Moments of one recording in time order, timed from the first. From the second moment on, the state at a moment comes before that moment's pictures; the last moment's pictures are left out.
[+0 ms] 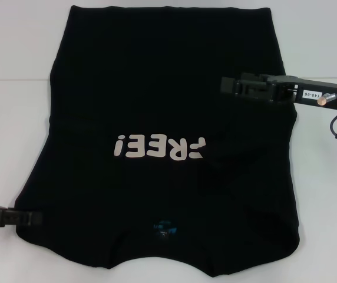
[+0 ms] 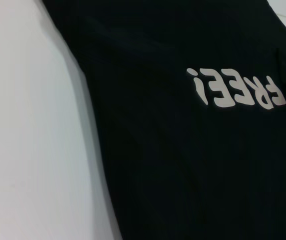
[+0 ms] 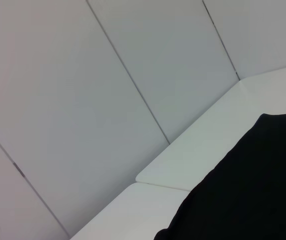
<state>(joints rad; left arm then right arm) -0.47 -1.97 0.47 0.76 2.49 1.54 -1.99 0.67 2.03 -0.85 -0.67 -1.75 -1.30 1.86</state>
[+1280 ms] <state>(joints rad) -0.50 -1.96 0.49 0.82 2.59 1.51 -2.04 0.67 2.03 -0.85 -0.67 -1.74 -1.31 1.86</state>
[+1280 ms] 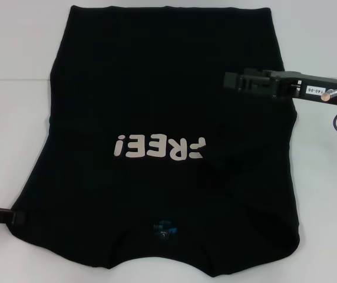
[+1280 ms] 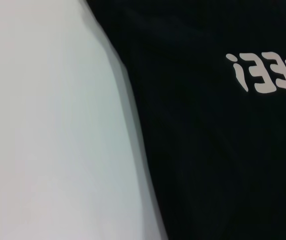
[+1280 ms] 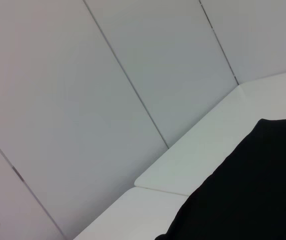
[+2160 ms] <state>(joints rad) -0.52 -1.98 0.50 0.84 2.59 1.51 -2.05 0.65 1.96 -0.84 -0.67 -1.78 -1.32 1.94</state>
